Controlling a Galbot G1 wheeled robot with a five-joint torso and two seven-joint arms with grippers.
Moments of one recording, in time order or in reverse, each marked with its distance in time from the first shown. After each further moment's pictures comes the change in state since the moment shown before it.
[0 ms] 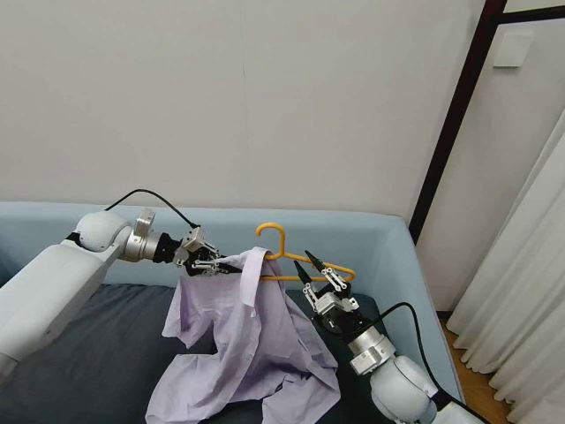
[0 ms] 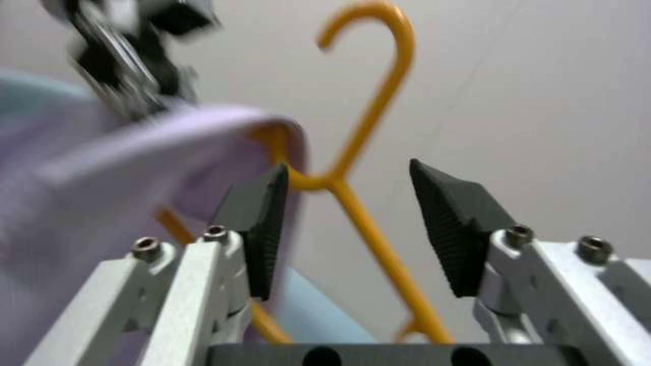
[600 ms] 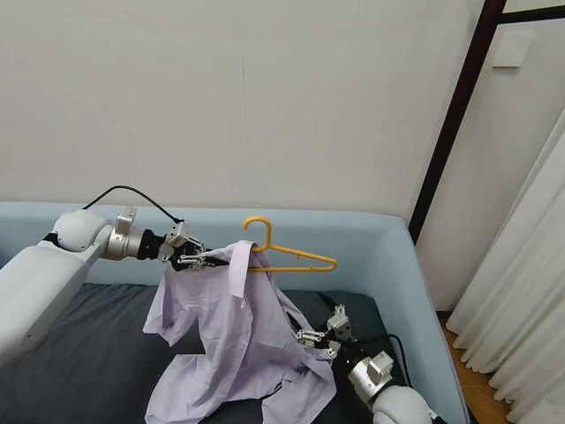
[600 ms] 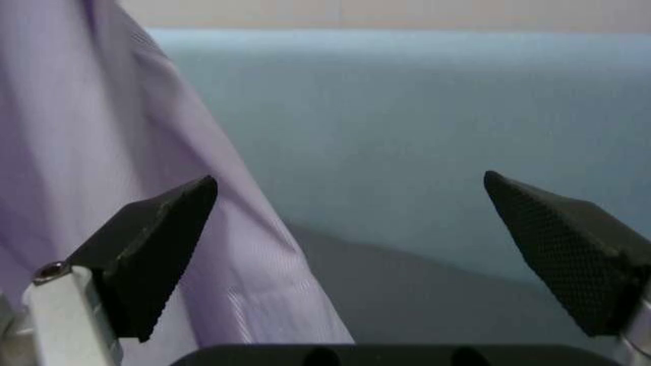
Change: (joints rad) left arm 0.070 0.084 -0.089 -0.050 -0.013 -0.008 0.002; right arm -0.029 0.011 -0.039 -0.154 0.638 -0.276 0.056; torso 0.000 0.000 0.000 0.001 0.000
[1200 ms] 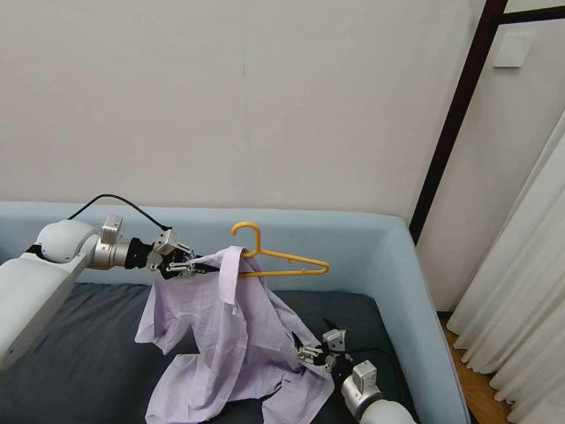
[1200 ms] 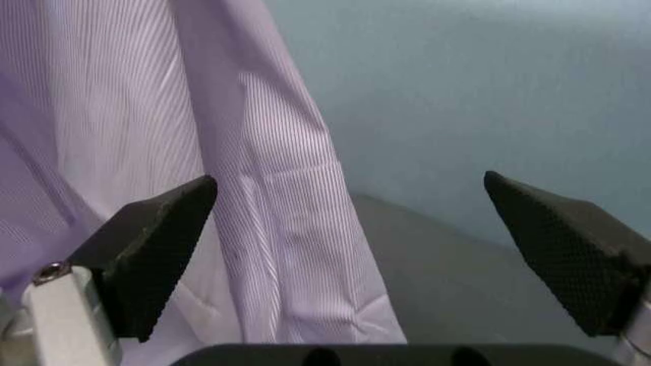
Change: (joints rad) left arm 0.052 0.011 -0.037 -0.008 -0.003 -0.019 -0.006; right arm -0.049 0.047 -0.033 -0.085 -0.227 0.002 -0.016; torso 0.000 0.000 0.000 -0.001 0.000
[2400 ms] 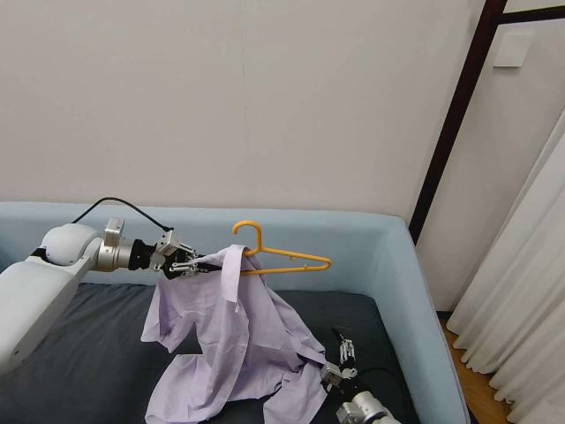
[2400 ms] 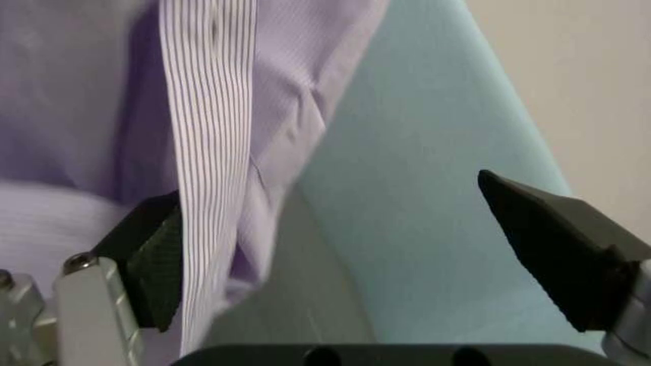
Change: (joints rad) left arm 0.007 -0.022 -0.001 0.014 -0.014 -0.027 -0.015; right arm 0.017 0.166 0.083 -0.420 -0.923 0.114 0.145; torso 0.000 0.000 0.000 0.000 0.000
